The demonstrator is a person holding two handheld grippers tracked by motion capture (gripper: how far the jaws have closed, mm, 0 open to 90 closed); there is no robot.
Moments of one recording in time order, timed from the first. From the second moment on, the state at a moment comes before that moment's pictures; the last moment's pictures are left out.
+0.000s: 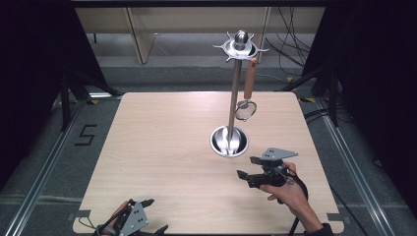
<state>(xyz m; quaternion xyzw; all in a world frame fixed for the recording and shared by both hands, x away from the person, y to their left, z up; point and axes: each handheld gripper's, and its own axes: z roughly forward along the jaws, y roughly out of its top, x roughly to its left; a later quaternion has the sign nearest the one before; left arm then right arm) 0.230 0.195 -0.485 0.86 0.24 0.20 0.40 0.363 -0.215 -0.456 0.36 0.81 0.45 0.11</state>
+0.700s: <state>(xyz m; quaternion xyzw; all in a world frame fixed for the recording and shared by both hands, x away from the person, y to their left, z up) 0.231 0.195 -0.485 0.87 0.24 0.20 0.39 0.350 -0.212 -0.475 0.38 0.81 0.44 0.10</state>
